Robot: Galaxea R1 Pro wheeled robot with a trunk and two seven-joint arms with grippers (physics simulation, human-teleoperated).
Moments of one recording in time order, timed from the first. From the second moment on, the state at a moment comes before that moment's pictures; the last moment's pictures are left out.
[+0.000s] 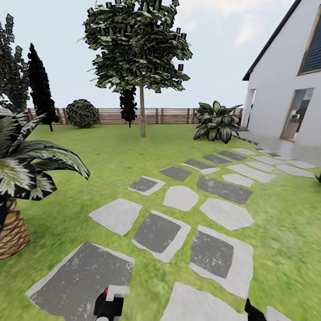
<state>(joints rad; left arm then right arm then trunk) -0.33 -0.08 -0.21 -0.45 0.04 -0.06 0.31 -0.21 -0.02 -0.44 -0.55 -0.11 -0.29 -0.14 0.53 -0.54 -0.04</state>
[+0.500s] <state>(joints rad) -0.32 -0.08 -0.21 -0.45 0.05 -0.10 0.31 -0.21 -0.01 -0.44 -0.55 -0.11 -0.29 -0.13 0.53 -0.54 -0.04</state>
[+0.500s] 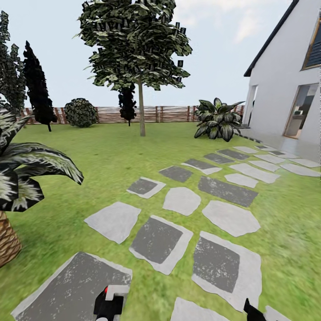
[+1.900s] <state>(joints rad) -0.32 -0.08 -0.20 -0.45 0.05 -0.12 0.32 -0.21 -0.01 -0.43 -0.55 -0.11 -0.29 -0.13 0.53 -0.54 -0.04</state>
